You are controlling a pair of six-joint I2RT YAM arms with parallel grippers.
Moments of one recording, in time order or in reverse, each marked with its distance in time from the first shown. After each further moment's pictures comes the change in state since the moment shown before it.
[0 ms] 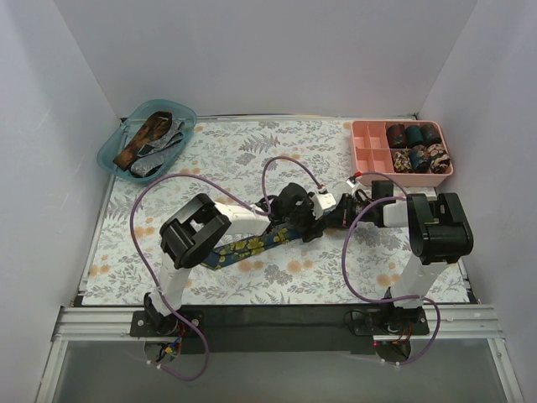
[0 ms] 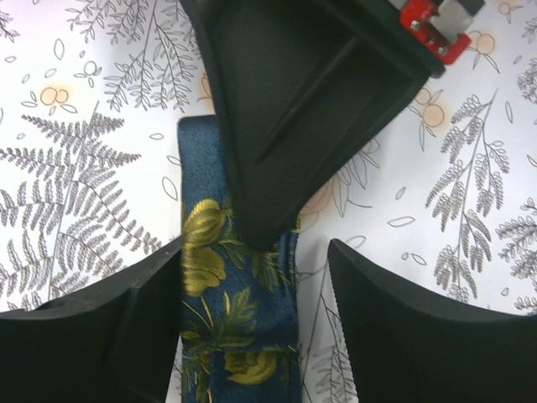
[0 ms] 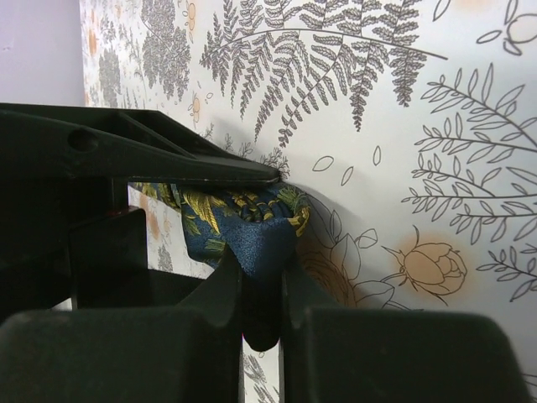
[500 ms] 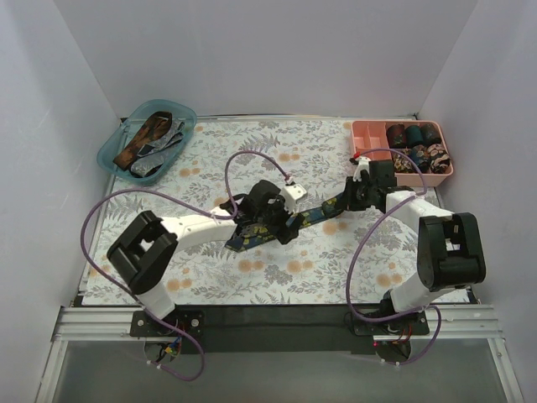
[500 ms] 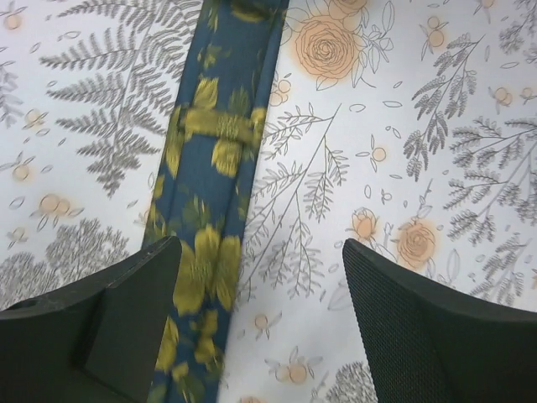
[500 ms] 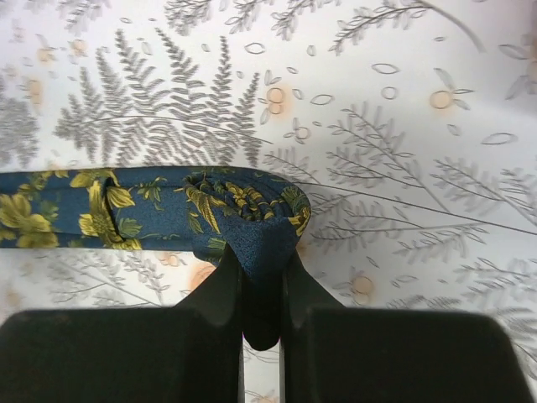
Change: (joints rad) left arm 0.052 -0.356 -0.219 -0.210 -0.106 -0.167; right arm 0.064 -0.212 0.167 -0.365 0.514 -0.228
